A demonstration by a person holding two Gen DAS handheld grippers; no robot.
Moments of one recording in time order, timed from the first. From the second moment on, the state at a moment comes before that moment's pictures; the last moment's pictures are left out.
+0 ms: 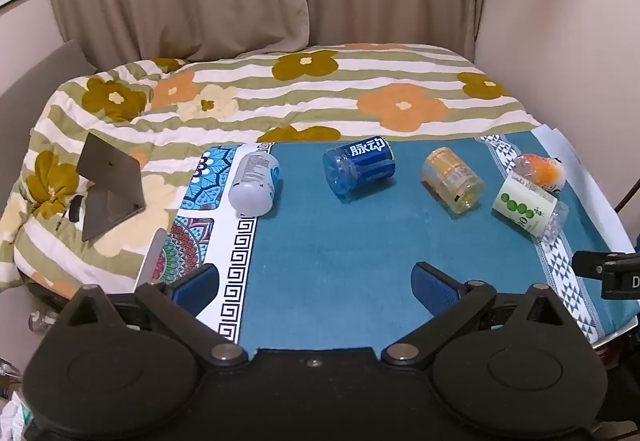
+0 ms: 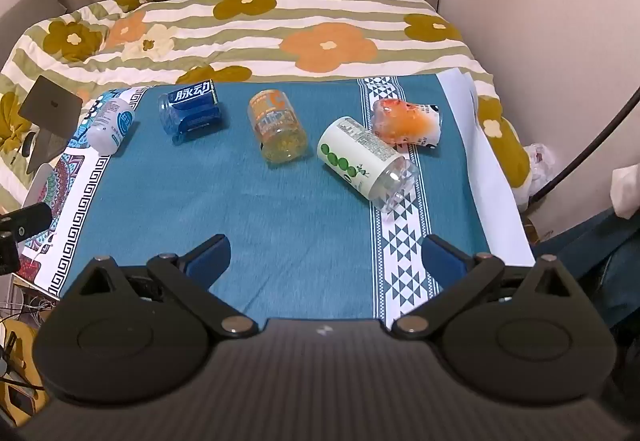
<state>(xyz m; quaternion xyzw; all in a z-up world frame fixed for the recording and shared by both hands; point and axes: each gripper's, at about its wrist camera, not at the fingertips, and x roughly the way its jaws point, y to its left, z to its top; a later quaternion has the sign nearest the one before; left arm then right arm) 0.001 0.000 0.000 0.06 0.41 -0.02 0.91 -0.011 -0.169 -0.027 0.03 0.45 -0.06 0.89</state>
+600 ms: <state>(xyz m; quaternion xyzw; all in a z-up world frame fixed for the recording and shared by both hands) 0.001 0.003 0.004 0.07 0.40 -0.02 0.92 -0.011 -0.165 -0.028 0.02 0.45 -0.06 0.89</state>
